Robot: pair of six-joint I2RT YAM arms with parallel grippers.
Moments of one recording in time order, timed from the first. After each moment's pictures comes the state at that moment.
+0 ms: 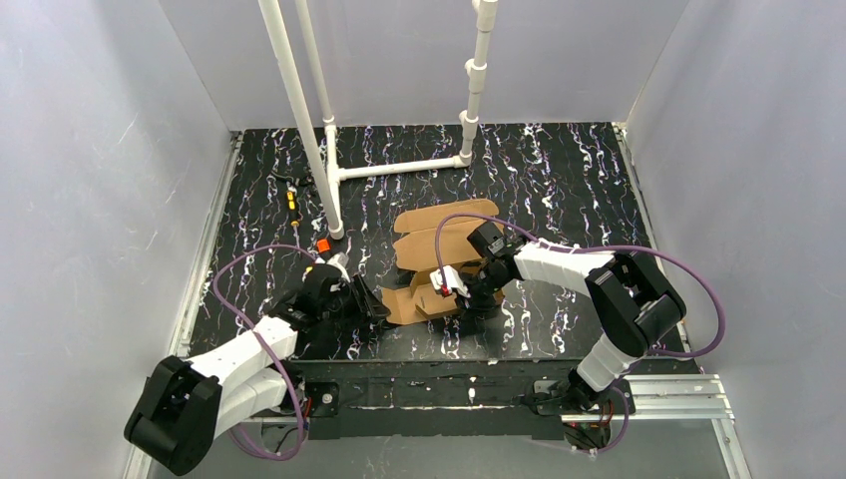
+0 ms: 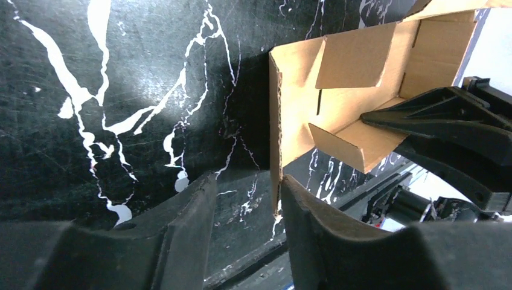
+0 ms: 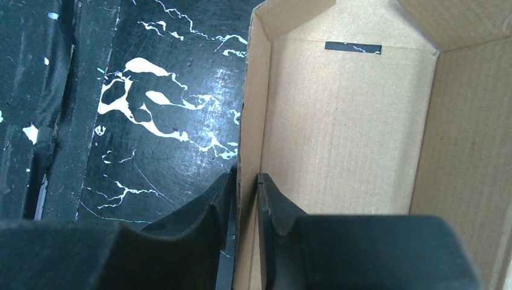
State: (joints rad) left arm -0.50 0.98 0.27 -0.07 0.27 -0.91; right arm 0.69 1.63 0.87 -0.55 -0.72 -1.10
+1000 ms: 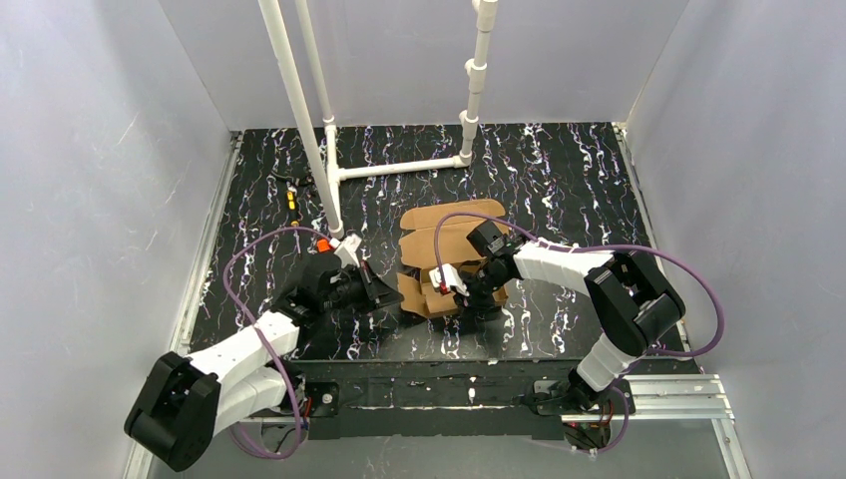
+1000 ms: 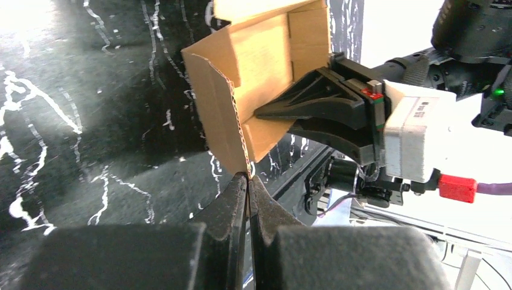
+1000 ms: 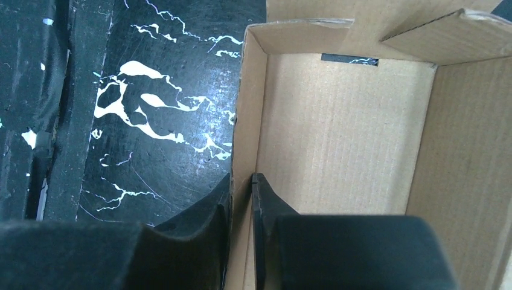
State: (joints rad) left arm -0.52 1.00 0.31 0.15 0.43 -0.93; right arm 0.69 1.63 0.88 -0.55 -0.72 -1.08
